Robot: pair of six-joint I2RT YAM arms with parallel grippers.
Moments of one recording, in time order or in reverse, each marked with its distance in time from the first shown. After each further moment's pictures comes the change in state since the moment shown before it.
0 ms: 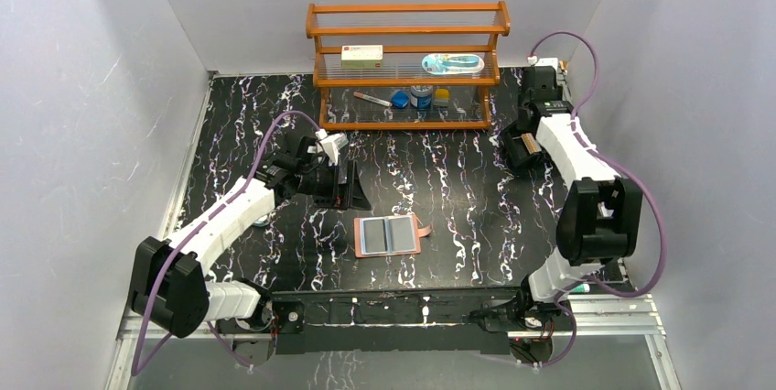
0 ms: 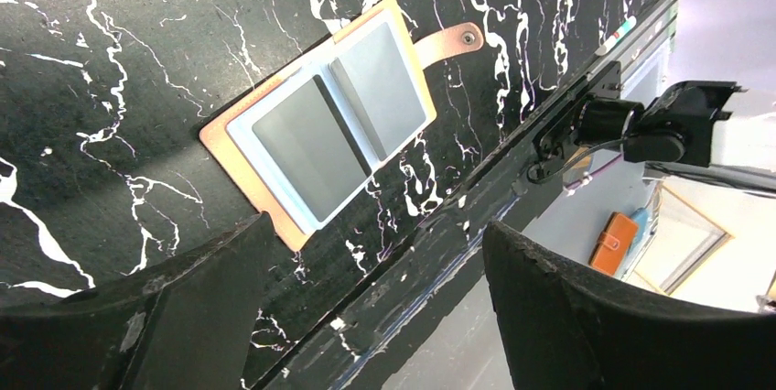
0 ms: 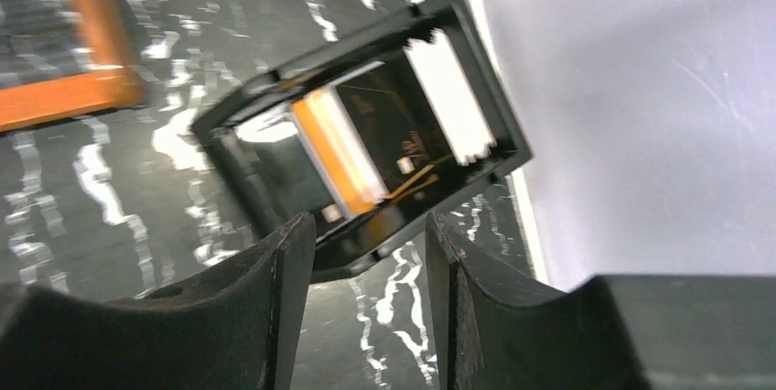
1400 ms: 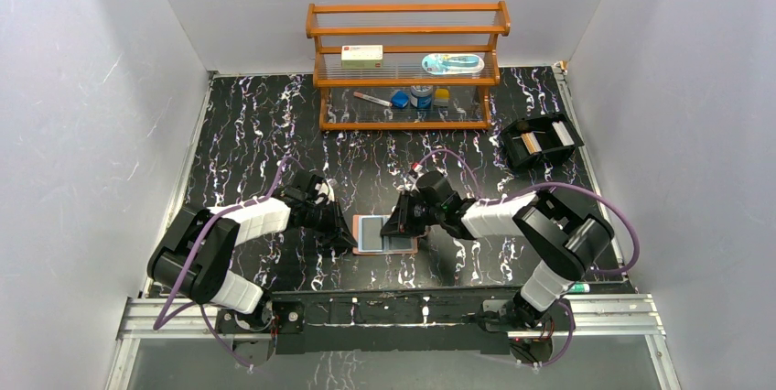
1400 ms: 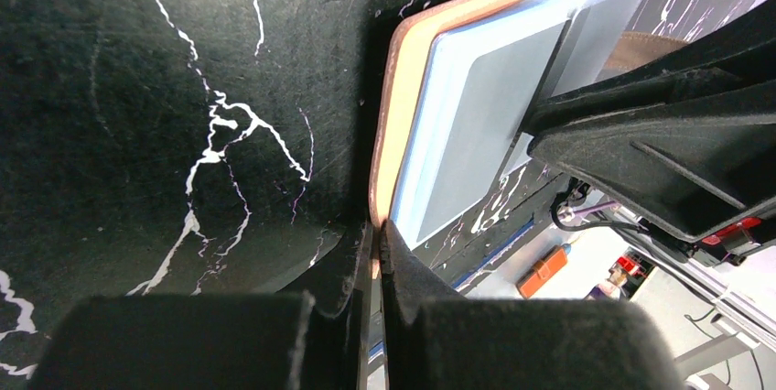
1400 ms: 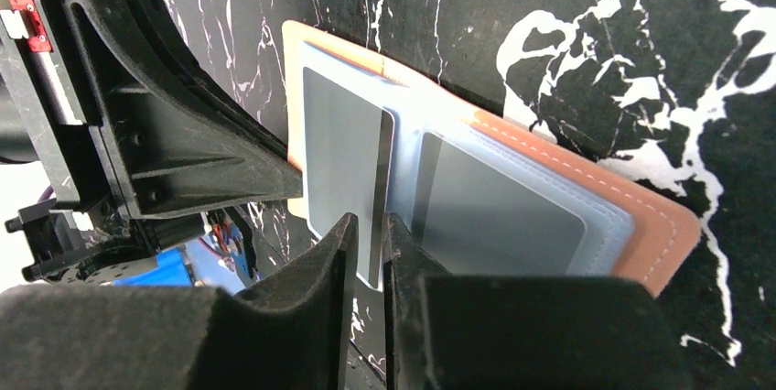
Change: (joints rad) left arm 0.000 0.186 -0.349 0.311 0.002 -0.310; right arm 0.708 0.024 -0.715 0.782 -0.818 0.954
